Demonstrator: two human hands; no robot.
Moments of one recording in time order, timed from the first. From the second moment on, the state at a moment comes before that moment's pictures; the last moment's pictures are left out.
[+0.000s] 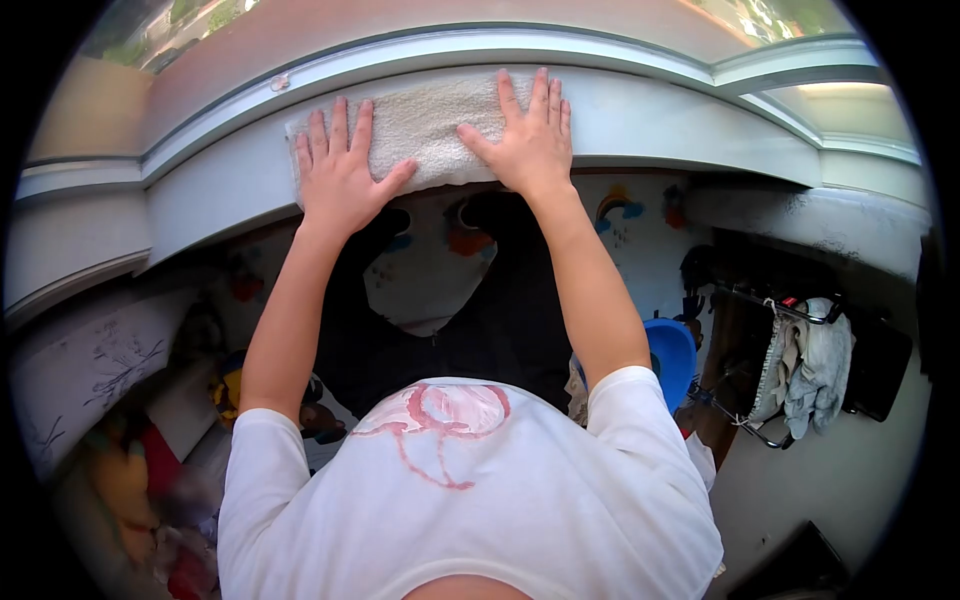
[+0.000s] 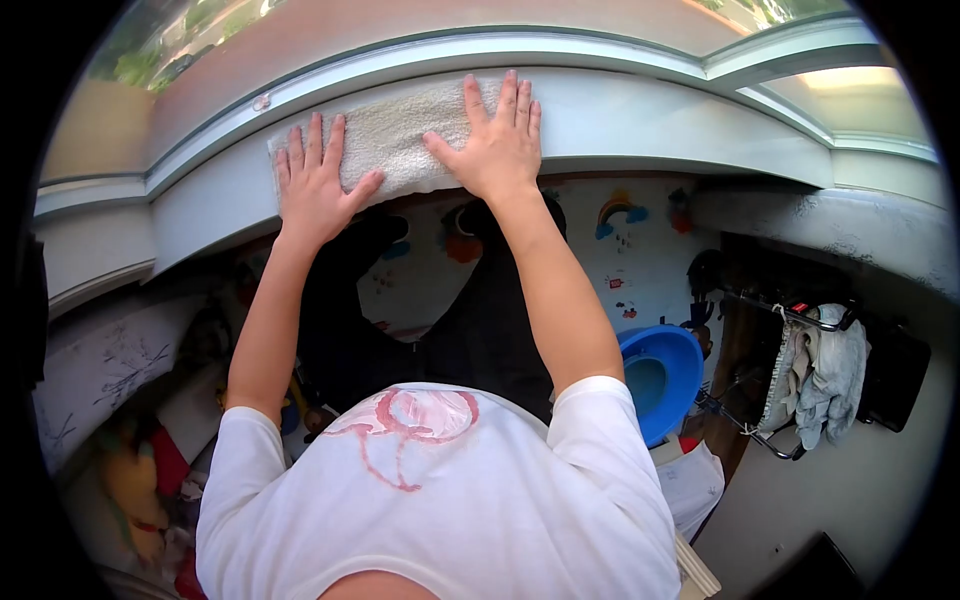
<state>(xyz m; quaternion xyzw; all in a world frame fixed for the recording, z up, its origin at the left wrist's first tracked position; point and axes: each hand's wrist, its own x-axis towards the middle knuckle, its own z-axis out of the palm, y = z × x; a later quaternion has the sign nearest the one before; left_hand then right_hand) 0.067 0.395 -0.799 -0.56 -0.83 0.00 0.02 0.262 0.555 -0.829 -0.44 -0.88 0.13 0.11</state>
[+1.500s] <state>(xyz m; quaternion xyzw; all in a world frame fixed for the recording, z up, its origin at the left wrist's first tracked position) -0.027 0.349 -0.719 -0.42 -0.68 -0.47 -0.37 0.350 0.606 -0.738 -0.33 -0.73 0.58 0.13</state>
